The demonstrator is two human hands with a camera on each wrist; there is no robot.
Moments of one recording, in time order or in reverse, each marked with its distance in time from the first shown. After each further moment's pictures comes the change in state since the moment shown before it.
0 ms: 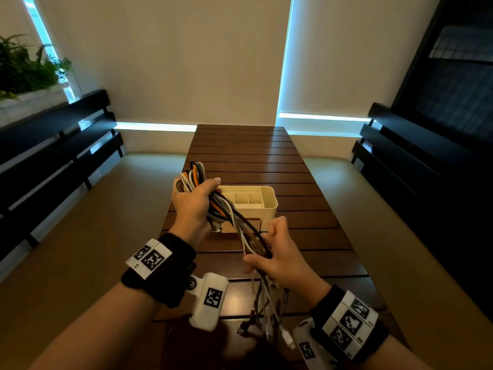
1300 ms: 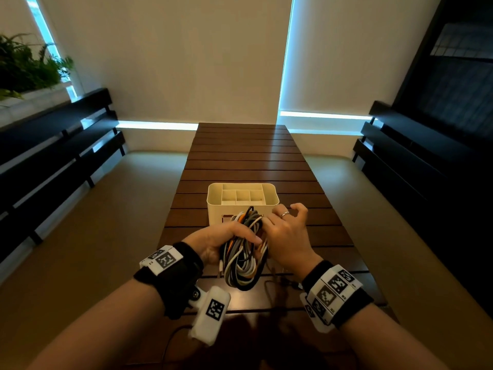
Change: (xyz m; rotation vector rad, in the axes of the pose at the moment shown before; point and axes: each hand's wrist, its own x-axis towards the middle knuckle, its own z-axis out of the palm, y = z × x) left_hand -0.021 -0.029 -0.014 0.498 -0.824 -0.772; right_hand 0.029 0.024 -0.009 -1.300 0.395 -0.504
